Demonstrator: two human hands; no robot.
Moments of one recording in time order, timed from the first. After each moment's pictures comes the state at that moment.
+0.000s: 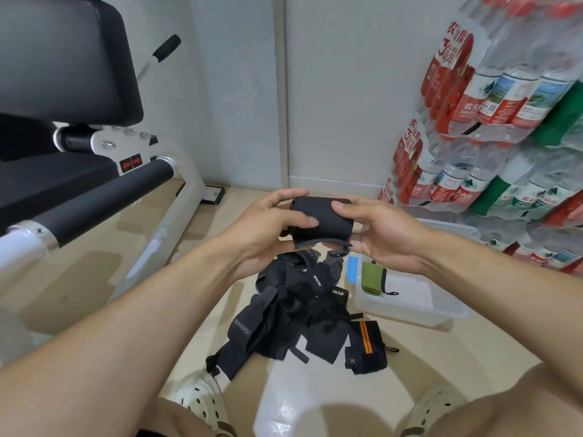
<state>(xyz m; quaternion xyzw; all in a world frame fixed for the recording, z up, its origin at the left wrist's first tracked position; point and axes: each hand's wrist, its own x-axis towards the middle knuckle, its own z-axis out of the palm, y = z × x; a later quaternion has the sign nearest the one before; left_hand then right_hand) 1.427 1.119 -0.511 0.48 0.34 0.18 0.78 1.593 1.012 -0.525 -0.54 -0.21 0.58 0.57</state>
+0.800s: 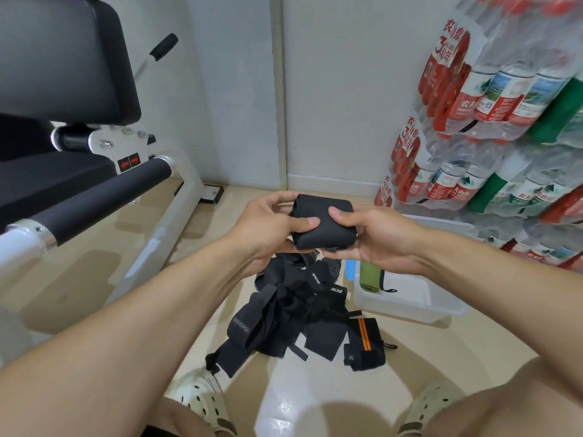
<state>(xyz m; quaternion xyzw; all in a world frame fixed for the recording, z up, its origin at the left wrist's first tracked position) 1.432 1.116 -0.521 0.53 0.37 0.19 0.73 1.592 1.008 -0.527 -0.55 -0.18 0.61 0.54</state>
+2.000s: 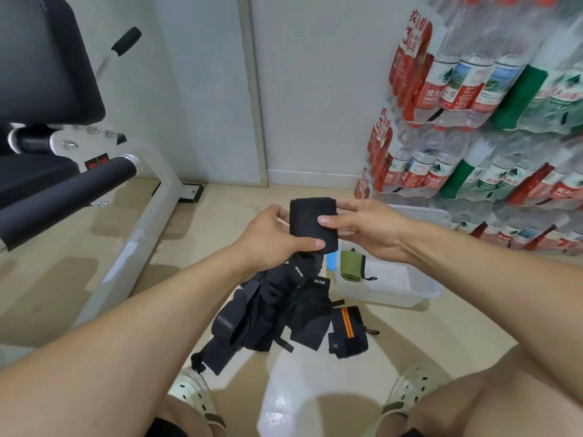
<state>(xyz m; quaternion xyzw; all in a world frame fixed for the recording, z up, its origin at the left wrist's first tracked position) 1.451 1.093 -0.542 0.72 0.41 0.06 0.56 1.629 0.994 -0.556 -0.61 -0.25 0.54 0.52</state>
